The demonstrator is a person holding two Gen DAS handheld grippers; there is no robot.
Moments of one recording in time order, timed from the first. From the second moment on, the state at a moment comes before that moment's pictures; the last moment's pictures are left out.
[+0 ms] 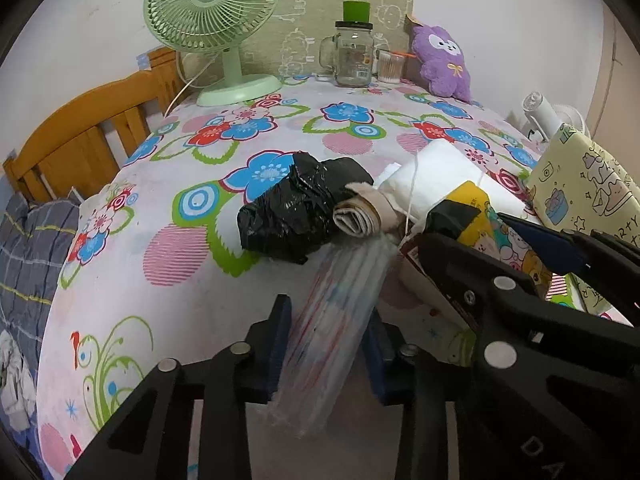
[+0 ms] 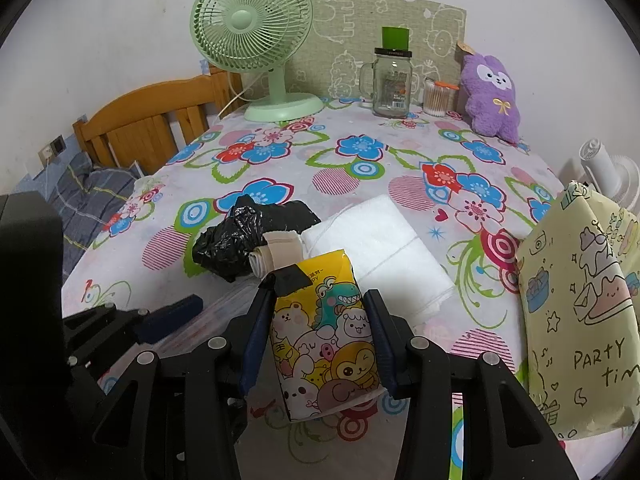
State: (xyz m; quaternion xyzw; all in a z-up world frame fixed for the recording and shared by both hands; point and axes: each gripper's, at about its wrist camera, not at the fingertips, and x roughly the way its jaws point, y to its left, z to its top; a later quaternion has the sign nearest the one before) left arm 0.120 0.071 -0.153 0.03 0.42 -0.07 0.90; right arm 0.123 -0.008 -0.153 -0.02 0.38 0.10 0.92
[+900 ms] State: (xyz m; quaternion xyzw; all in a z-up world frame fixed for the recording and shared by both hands) left arm 0.071 0.039 -0.101 0.01 0.37 -0.08 0.93; right arm 0.079 -0.041 -0.112 0.01 0.33 0.11 0.94
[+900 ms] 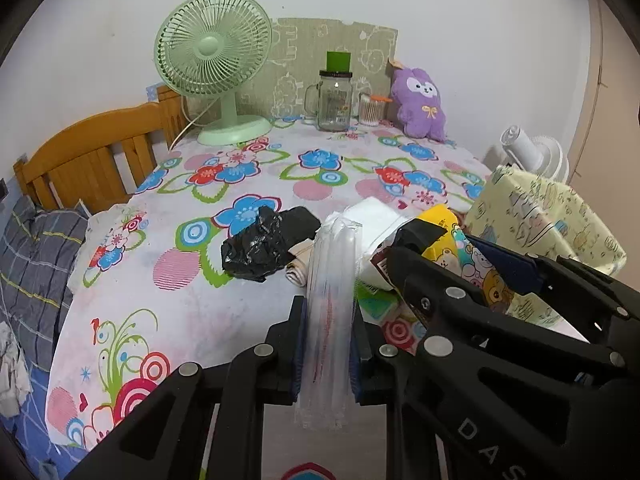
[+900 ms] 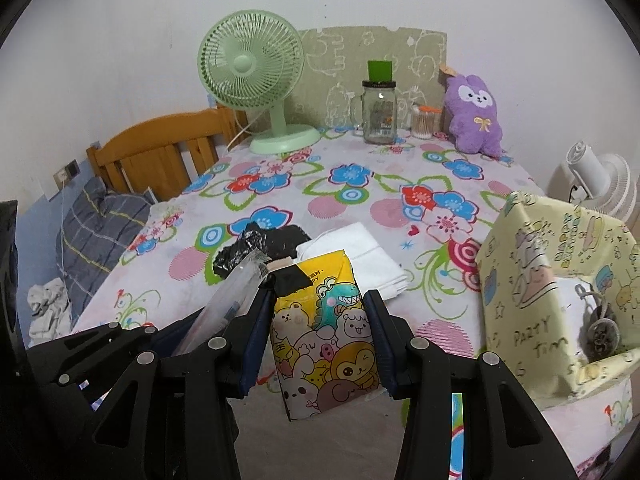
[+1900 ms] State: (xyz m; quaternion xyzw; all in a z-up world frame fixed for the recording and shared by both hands) left arm 0.038 -0.014 -0.030 0.02 0.29 -0.07 0.95; right arm 0.040 -0.098 -0.041 0.03 0.27 0.10 0.96
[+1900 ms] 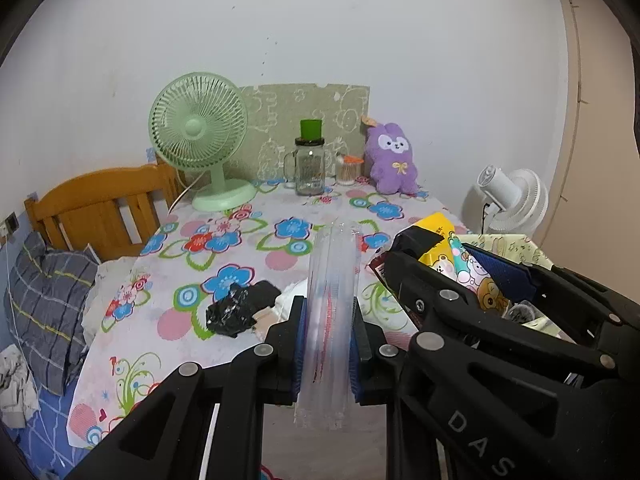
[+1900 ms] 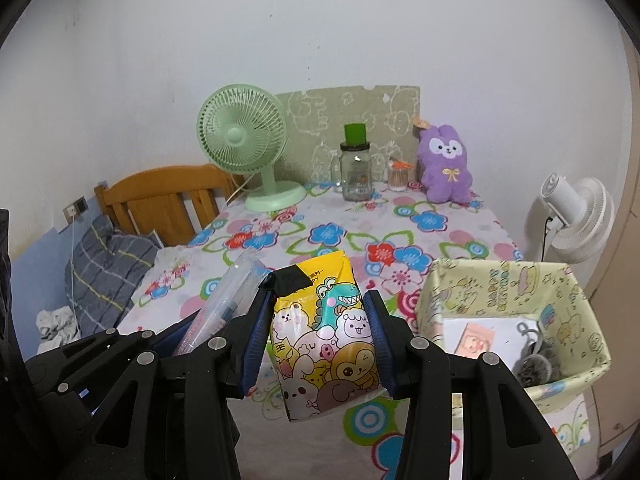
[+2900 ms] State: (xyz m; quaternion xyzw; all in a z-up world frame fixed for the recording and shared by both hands) left arm 0.055 -0.094 -0.015 0.03 0.27 -0.12 0.96; right arm 0.047 -0.180 -0.024 0.04 0.24 0.06 0.97
